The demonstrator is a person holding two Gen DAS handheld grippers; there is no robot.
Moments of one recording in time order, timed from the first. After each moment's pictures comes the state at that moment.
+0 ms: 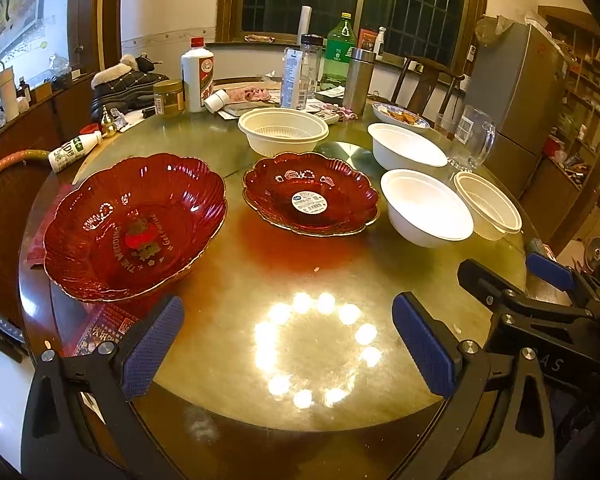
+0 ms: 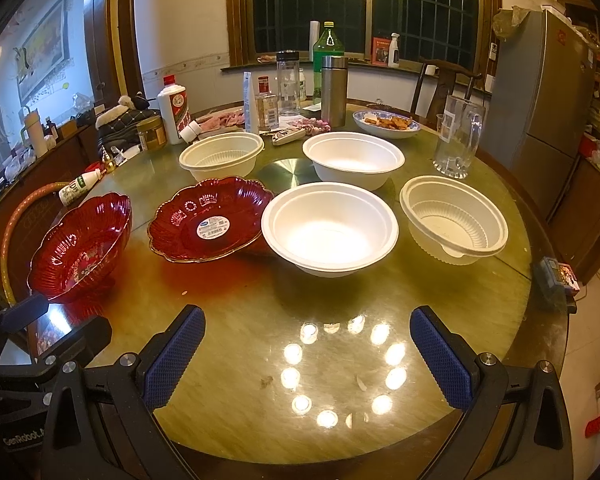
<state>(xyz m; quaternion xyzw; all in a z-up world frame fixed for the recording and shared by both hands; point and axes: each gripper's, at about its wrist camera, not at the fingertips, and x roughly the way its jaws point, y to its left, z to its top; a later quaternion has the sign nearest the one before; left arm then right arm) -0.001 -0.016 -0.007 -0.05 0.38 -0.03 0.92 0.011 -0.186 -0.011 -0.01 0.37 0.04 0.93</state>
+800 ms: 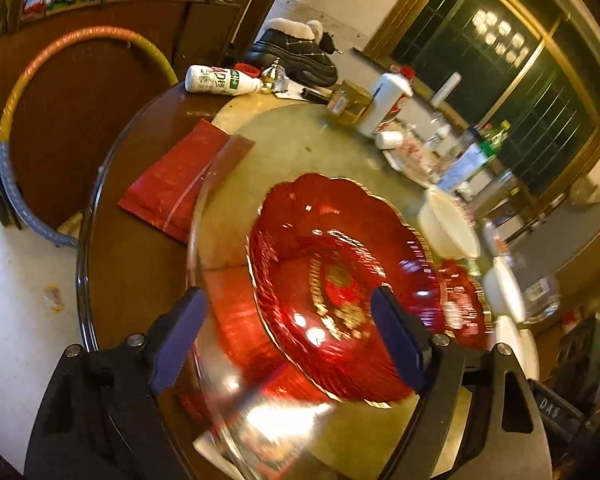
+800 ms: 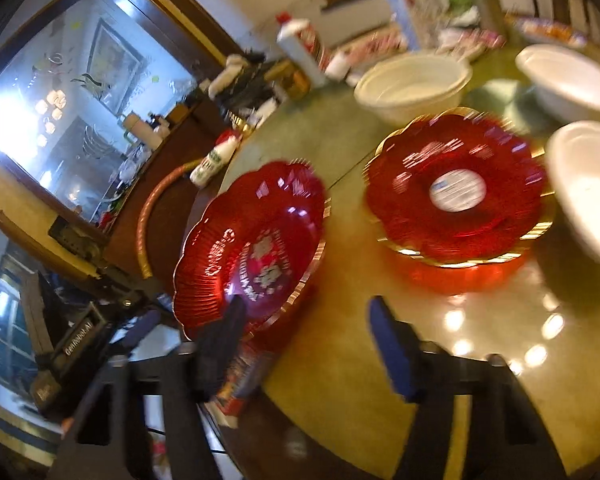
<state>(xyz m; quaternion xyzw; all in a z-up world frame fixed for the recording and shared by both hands) 0.020 0.191 -0.035 -0.28 0.37 0.12 0.88 0.102 -0.043 -0.050 0.16 0.50 0.29 0.80</state>
